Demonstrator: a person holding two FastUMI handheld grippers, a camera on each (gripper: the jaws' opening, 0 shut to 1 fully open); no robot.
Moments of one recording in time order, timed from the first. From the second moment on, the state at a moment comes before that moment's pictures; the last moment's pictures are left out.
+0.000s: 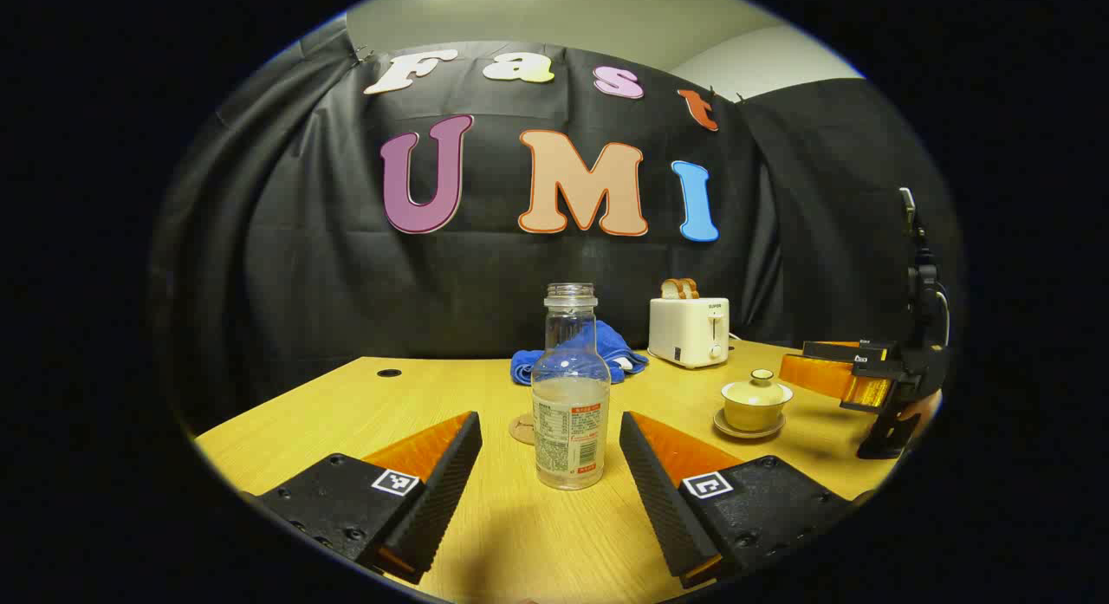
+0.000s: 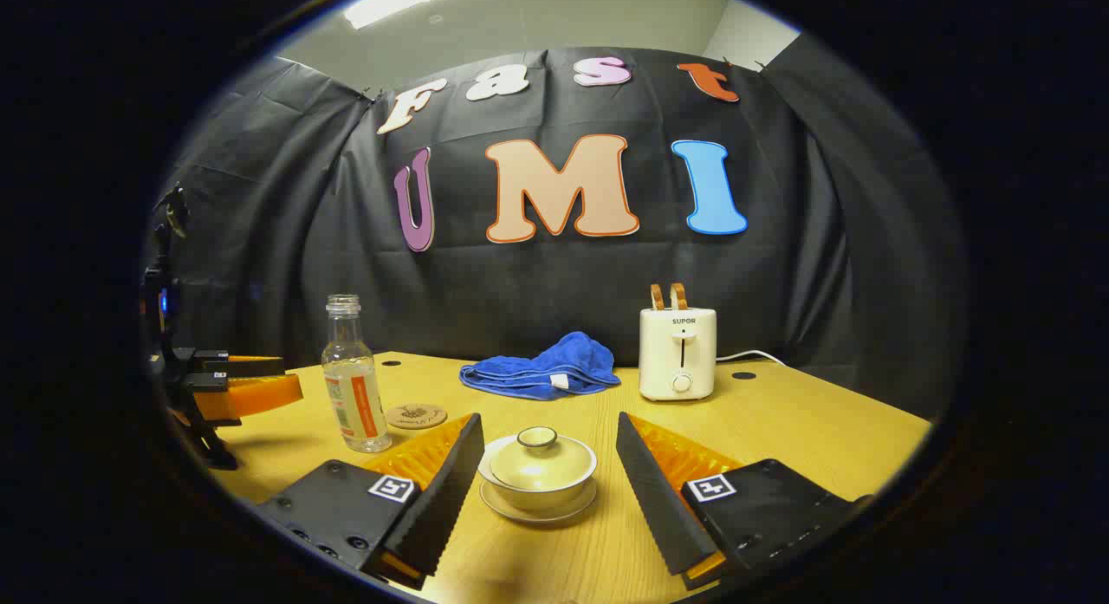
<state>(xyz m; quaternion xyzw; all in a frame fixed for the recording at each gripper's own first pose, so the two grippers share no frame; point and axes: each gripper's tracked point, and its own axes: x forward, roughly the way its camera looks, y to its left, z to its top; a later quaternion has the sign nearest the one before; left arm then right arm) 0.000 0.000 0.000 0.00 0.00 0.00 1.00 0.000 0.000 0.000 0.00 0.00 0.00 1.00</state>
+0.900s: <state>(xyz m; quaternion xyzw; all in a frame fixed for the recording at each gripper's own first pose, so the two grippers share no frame) 0.000 0.003 -0.001 0.00 0.00 0.01 1.00 0.004 -0.006 -0.002 0.00 0.00 -0.01 1.00</state>
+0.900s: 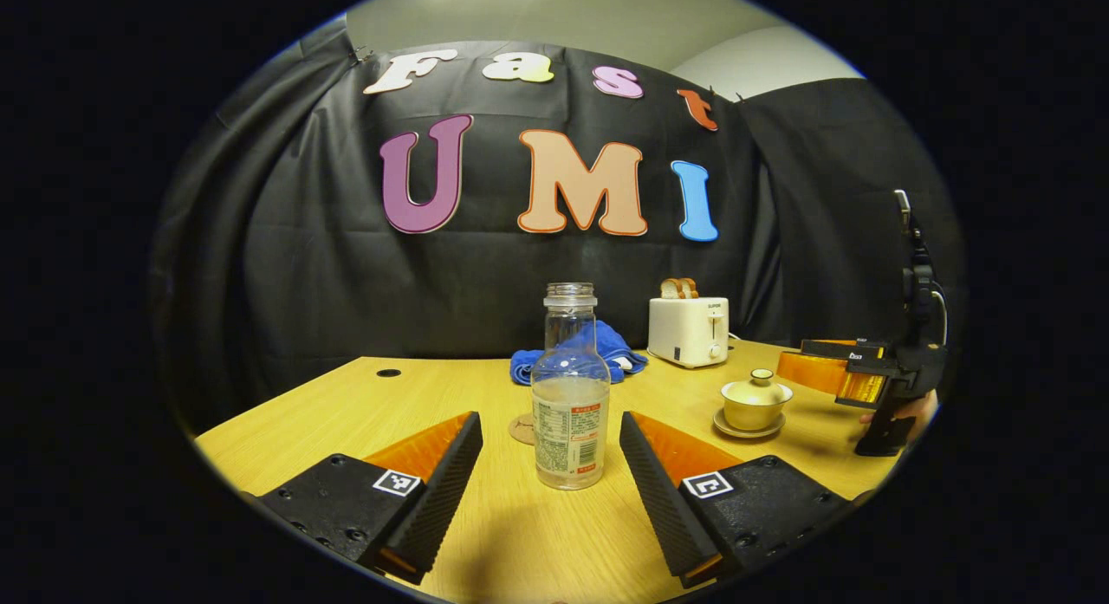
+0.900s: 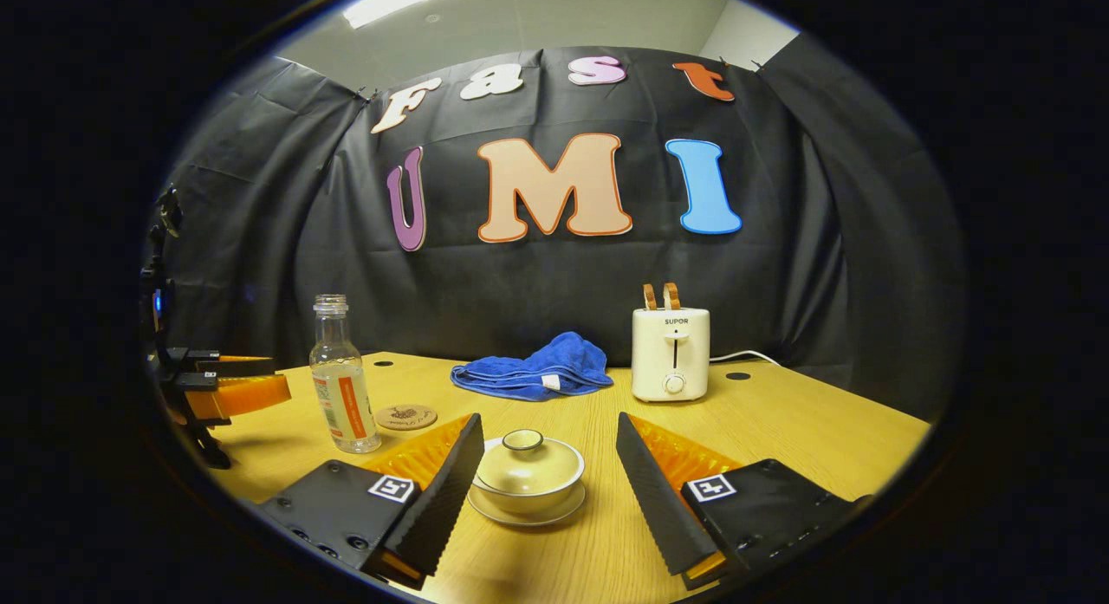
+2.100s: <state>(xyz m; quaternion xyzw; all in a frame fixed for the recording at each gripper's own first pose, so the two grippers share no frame) 0.002 0.007 -0.002 0.00 0.00 0.01 1.00 0.048 0.011 -0.021 0.00 0.06 0.04 1.00</state>
